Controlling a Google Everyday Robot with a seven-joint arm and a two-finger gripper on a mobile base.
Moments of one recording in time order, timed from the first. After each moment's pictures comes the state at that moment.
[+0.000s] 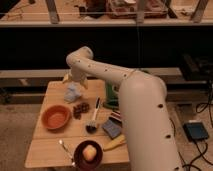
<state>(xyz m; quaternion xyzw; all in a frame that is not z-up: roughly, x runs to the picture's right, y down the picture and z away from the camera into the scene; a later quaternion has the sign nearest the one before) -0.182 -0.033 0.895 -0.09 -0.26 -0.60 0.75</state>
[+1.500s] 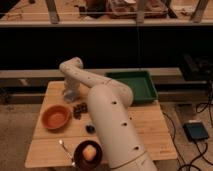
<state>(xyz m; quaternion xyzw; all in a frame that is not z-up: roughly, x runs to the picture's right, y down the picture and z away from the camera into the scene) -0.225 0.020 0.982 -0.15 -0.28 -0.65 0.69</state>
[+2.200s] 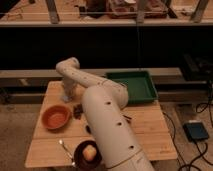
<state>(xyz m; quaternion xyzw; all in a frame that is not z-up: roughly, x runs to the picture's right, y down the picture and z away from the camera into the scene) -0.238 0.022 0.971 -0.15 -0.29 -0.66 0.67</state>
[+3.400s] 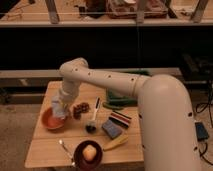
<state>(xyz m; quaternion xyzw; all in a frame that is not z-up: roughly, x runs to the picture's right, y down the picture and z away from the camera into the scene) -0.223 0.096 0.762 -0.03 -0.42 -0.77 0.48</state>
